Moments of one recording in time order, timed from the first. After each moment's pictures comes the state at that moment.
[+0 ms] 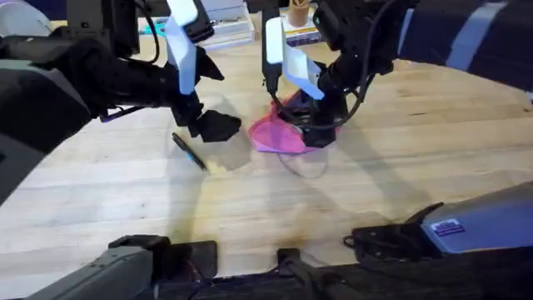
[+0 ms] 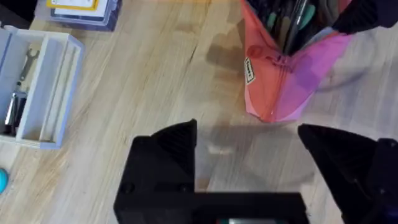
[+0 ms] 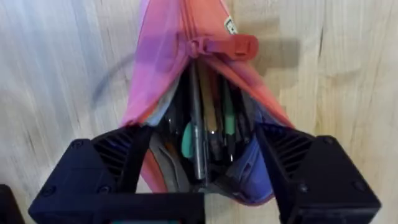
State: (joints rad) left arm -0.10 1.27 0.93 -0.67 0.68 0.97; right arm 0.41 1.65 1.22 -0.95 -0.25 -1.03
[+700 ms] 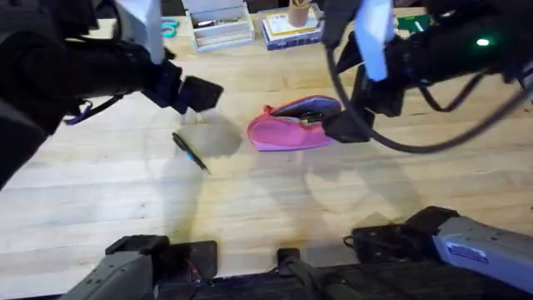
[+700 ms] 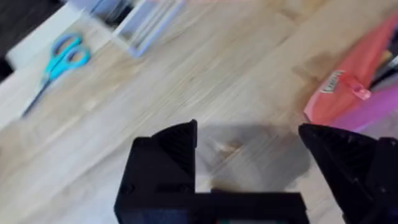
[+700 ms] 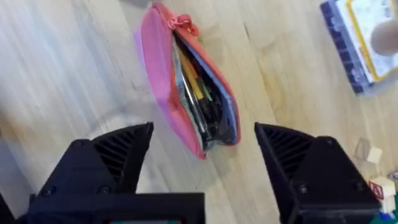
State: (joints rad) left arm -0.06 1.13 0.98 -0.64 0.36 0.52; right arm 0.41 1.19 1.22 -1.05 -0.21 -0.75
